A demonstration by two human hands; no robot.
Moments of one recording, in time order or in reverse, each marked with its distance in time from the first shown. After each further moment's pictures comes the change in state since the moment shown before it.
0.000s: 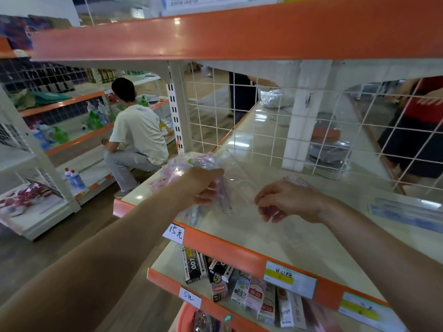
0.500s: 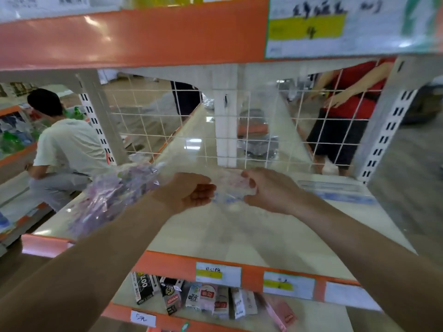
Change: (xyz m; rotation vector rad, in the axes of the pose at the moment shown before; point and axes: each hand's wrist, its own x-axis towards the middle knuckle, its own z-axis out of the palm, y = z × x) left_hand 0.000 0.026 0.115 -0.218 -0.268 -0.006; right_hand -0.059 0.050 -0.063 -0.768 0.498 -0.047
